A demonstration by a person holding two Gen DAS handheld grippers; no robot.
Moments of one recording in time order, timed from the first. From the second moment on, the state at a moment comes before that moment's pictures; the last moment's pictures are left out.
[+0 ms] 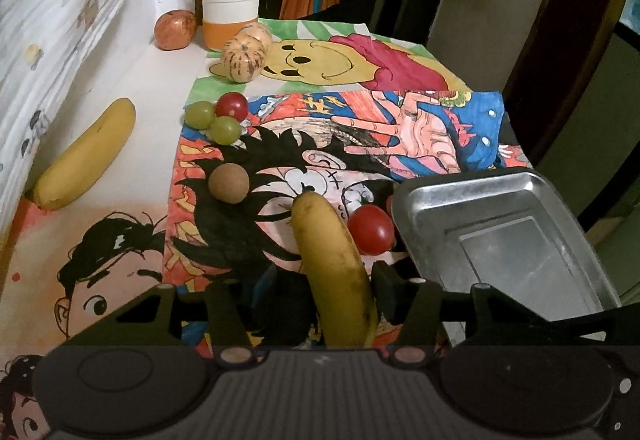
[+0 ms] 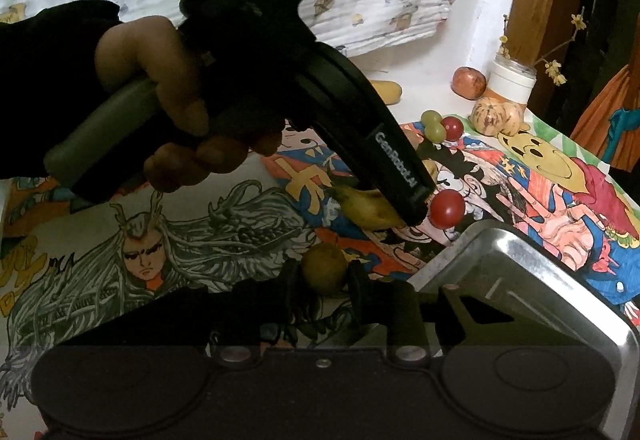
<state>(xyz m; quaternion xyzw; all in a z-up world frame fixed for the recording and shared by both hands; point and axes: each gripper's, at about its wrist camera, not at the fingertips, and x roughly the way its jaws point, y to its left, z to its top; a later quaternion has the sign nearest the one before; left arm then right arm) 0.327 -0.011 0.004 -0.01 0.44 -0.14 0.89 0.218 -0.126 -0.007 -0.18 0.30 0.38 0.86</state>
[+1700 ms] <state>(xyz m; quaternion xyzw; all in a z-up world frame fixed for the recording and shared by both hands) 0.336 -0.069 0.007 -0.15 0.42 -0.21 0.87 0.278 -0.259 0.004 -0.12 0.27 0.22 0.93</state>
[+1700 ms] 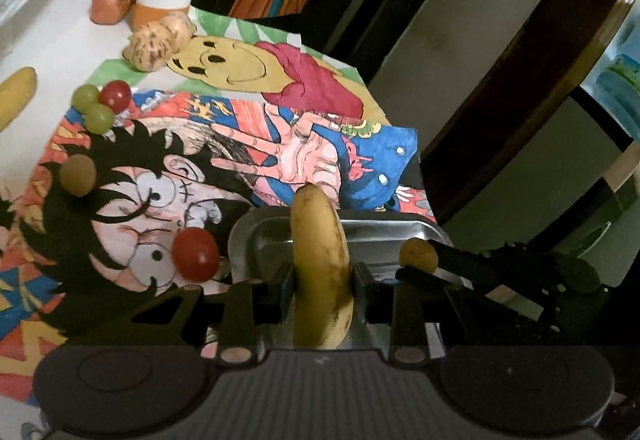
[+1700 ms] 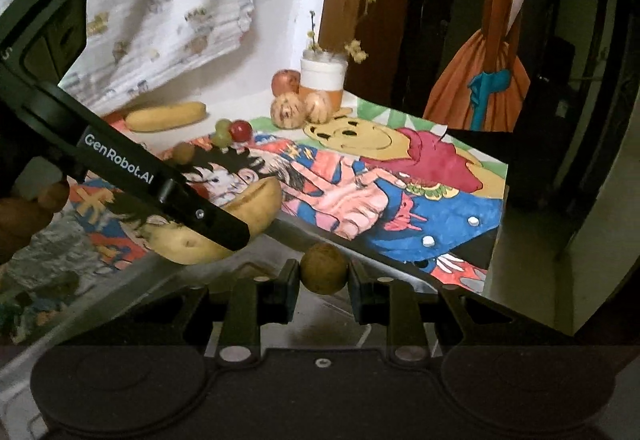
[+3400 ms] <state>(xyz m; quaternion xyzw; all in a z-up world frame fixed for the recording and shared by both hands) 0.099 -0.022 0.118 -0.11 0.32 -0.12 0.93 0.043 -0.278 0.130 -0.06 0.23 0.18 0.95</state>
